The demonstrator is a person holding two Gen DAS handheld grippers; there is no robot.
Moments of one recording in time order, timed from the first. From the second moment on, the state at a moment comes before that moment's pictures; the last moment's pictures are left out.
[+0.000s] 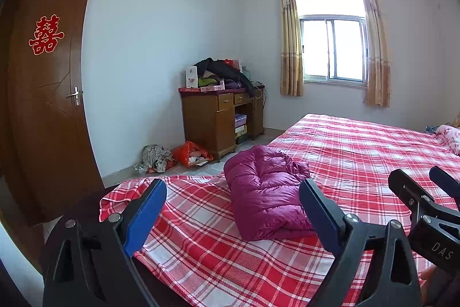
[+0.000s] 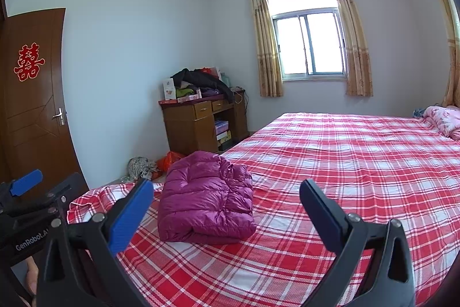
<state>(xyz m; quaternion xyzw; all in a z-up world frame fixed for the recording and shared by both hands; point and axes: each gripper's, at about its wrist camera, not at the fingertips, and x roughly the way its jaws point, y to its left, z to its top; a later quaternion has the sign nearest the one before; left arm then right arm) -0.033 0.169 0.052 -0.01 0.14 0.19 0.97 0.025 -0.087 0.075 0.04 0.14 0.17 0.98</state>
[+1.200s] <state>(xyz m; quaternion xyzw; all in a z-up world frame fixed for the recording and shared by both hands) -0.028 0.172 0.051 0.00 0.15 0.20 0.97 0.025 -0.088 0.074 0.04 0.14 0.17 0.98</state>
